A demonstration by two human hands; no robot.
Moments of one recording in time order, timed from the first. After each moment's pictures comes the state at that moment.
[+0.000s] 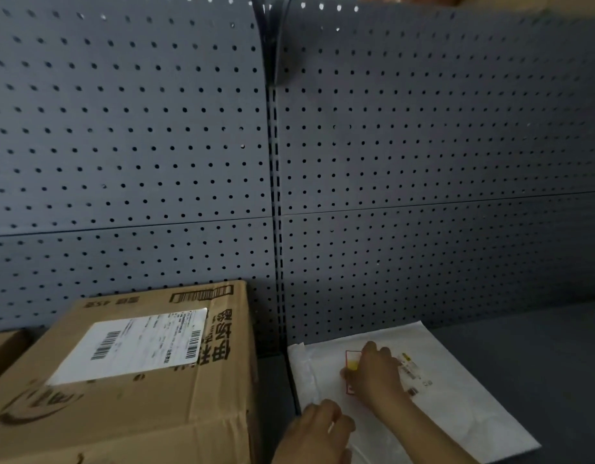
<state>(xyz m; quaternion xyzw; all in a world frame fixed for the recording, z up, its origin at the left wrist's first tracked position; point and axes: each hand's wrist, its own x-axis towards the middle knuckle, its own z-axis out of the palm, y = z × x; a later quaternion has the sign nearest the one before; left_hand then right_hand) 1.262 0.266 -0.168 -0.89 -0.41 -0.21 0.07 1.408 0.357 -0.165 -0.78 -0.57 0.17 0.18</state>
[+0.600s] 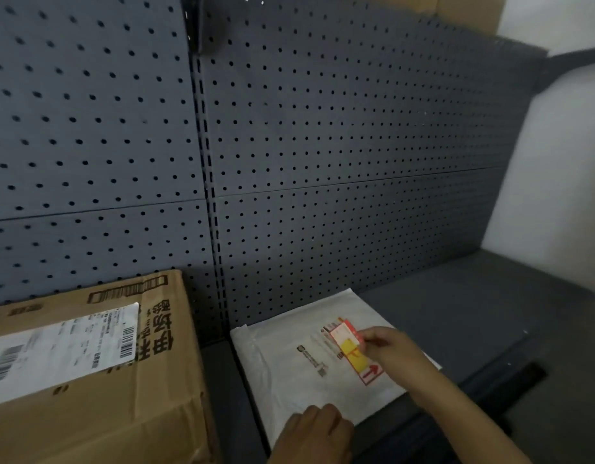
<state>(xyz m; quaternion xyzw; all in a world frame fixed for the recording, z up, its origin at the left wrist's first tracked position) 1.301 0.228 -0.181 -0.92 -0.30 -0.26 0.05 1.486 0.248 -0.124 -0.68 -0.47 0.35 0.43</state>
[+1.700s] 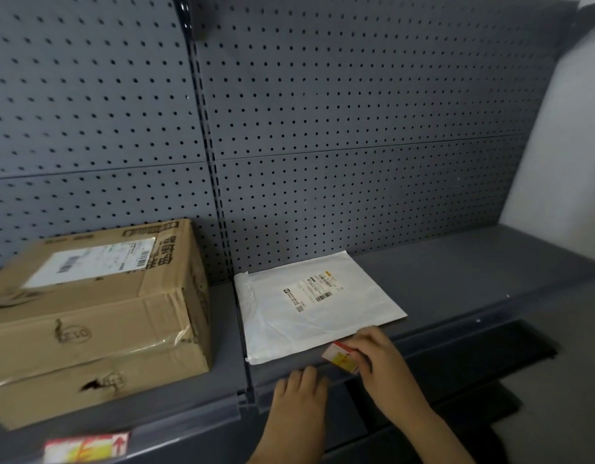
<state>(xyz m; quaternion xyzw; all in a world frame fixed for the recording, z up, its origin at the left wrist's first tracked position) 1.345 0.144 -0.219 -0.87 -0.47 -0.14 0.07 1.512 0.146 -0.192 -0.60 -0.71 0.10 0.36</state>
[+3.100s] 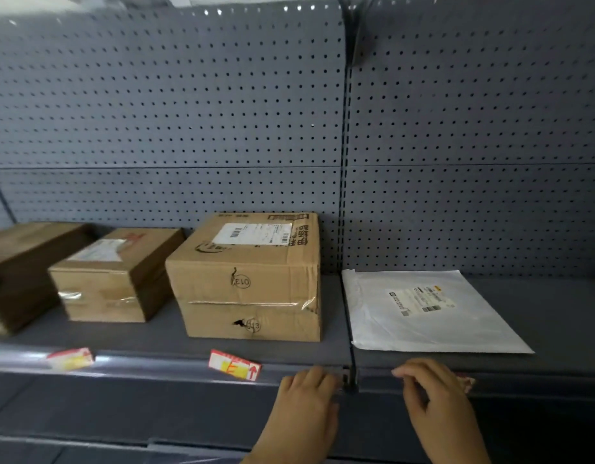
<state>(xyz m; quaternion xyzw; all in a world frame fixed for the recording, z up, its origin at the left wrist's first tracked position) 1.217 0.070 -0.176 -0.79 -0.57 -0.20 0.02 1.425 0.106 -0.187 -0.54 -0.73 0.04 0.41</state>
